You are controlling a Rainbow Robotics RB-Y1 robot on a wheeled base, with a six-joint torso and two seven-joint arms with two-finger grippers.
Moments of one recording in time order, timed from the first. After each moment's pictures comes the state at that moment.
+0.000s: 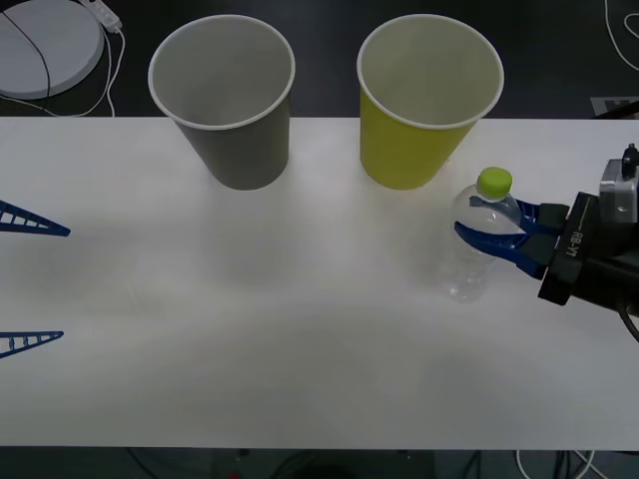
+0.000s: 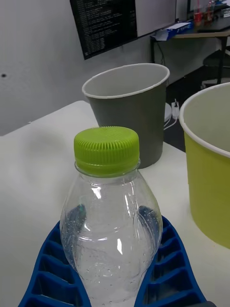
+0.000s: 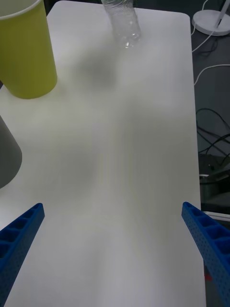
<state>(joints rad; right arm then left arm) 0.20 -1.15 0.11 -2.07 0.69 -0.52 -0.01 0.32 1.20 0.47 -1.97 -1.04 -1.32 0.11</state>
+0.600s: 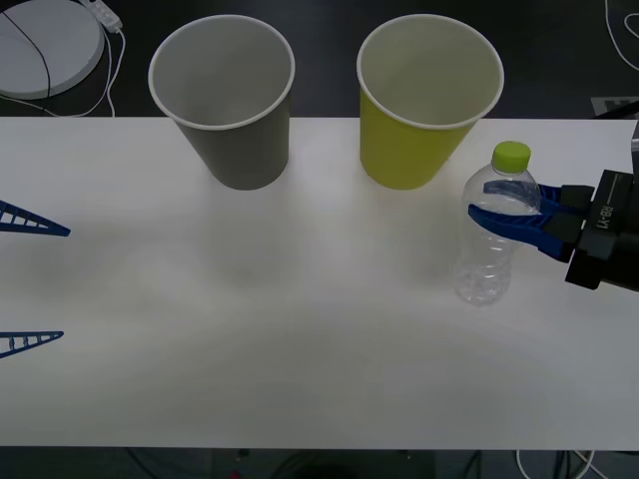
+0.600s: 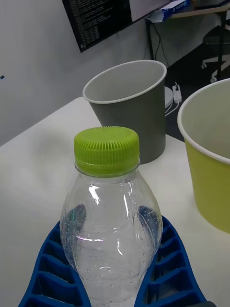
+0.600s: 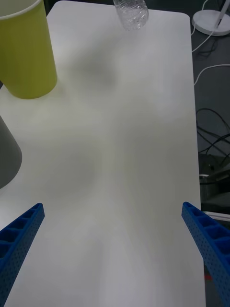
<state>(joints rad) 0.26 -1.21 -0.07 -2.21 0.91 -0.52 -0.46 0.32 1.20 0.47 -1.97 -1.04 -1.32 0.11</state>
